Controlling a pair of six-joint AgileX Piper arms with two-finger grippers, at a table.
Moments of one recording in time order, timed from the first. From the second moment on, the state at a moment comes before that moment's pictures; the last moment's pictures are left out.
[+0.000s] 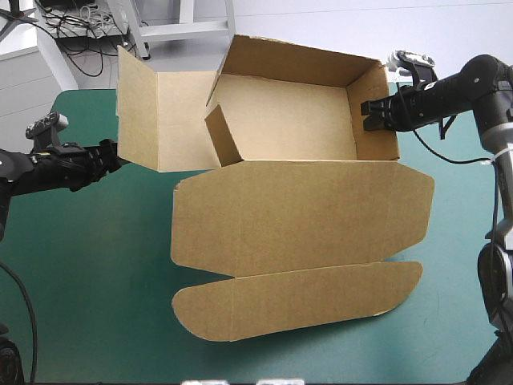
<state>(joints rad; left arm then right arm) 0.26 1.39 -1.22 -0.81 0.92 0.32 -0.03 1.80 -1.89 0.60 1.24 -0.27</state>
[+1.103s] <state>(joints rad) 0.26 1.33 -1.22 -1.17 1.22 0.57 0.26 1.89 -1.89 0.48 1.14 -0.19</state>
